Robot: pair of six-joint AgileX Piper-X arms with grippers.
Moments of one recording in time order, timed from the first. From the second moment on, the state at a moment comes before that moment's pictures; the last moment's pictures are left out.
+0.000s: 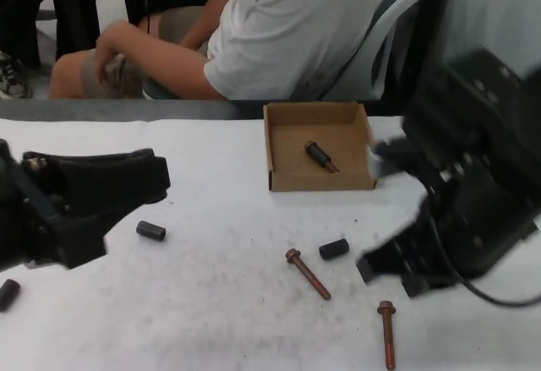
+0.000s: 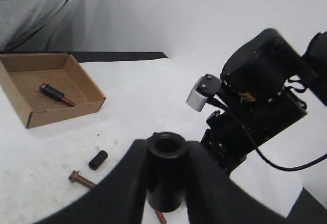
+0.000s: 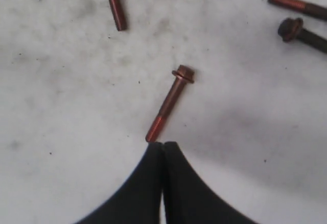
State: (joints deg) left arm -20.7 35.5 -27.7 8.1 32.1 -20.2; right arm 33.0 83.5 -59.1 57.4 -1.2 14.5
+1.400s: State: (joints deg) left arm -20.7 35.5 -27.6 8.5 33.5 -20.1; right arm 30.8 95.2 -51.5 40.0 -3.7 24.7
